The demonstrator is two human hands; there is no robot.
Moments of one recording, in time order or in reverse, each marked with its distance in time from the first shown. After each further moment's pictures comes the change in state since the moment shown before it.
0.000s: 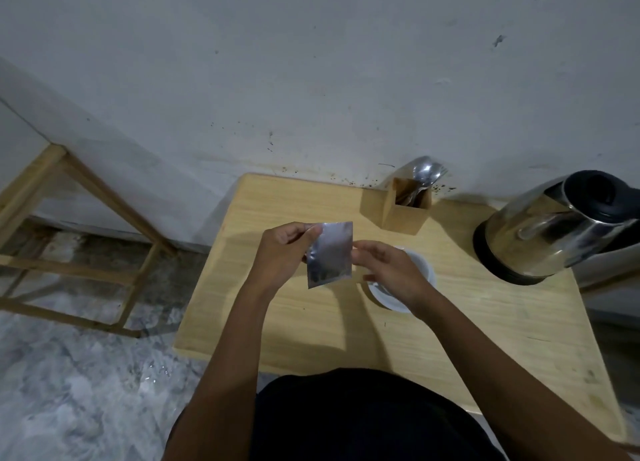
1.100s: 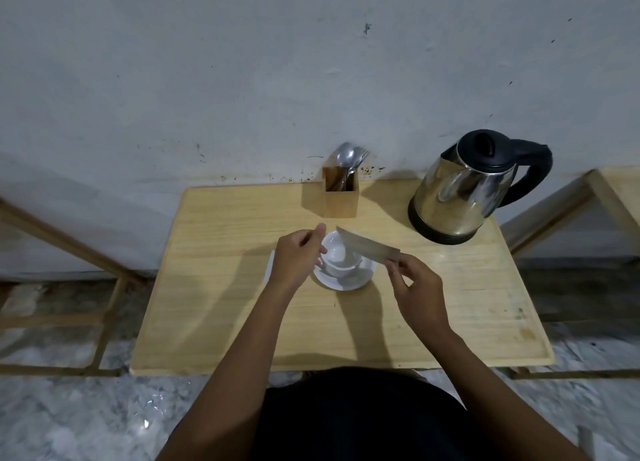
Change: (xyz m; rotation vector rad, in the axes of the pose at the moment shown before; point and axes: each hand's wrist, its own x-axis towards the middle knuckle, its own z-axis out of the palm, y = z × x) left_hand -0.021 -0.007 0.124 0.178 -0.076 -0.051; right_hand -0.098 0.082 -0.081 -0.338 0.718 -0.402
